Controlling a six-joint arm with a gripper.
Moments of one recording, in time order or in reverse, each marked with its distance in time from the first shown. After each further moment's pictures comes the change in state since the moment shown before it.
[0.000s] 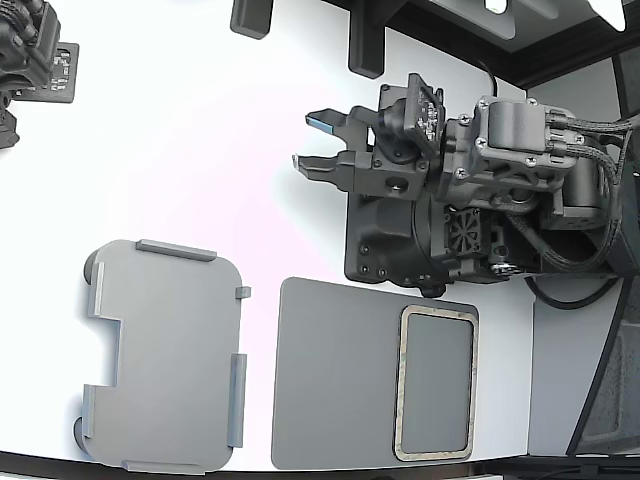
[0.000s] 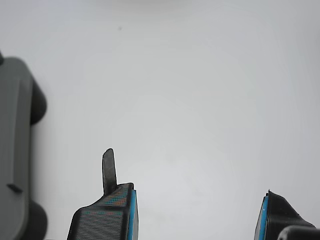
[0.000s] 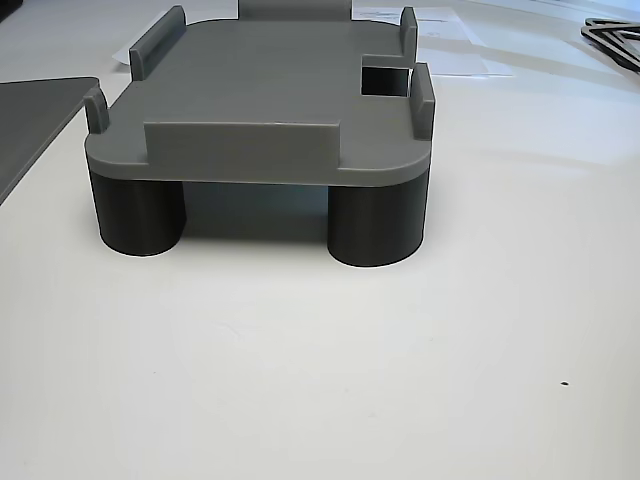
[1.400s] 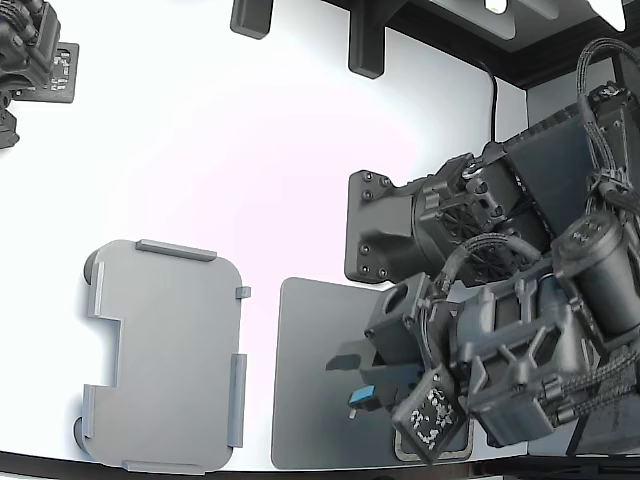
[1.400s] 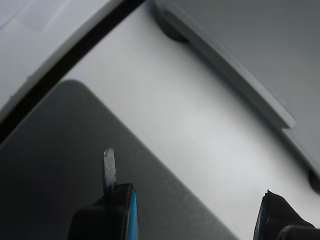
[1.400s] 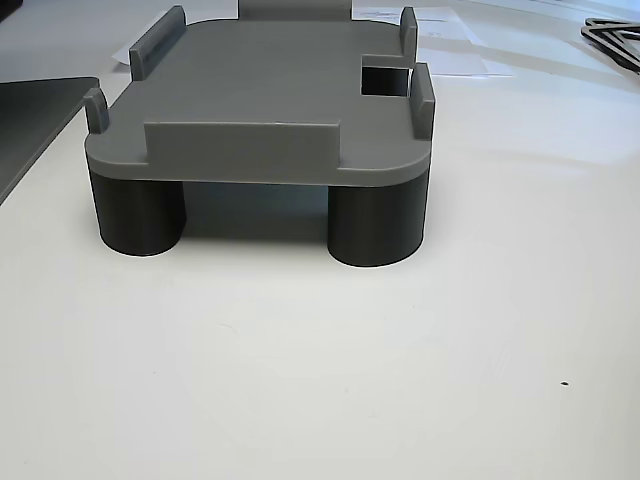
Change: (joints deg) arm 49.1 -44.8 -37.7 19.3 -4.0 -4.0
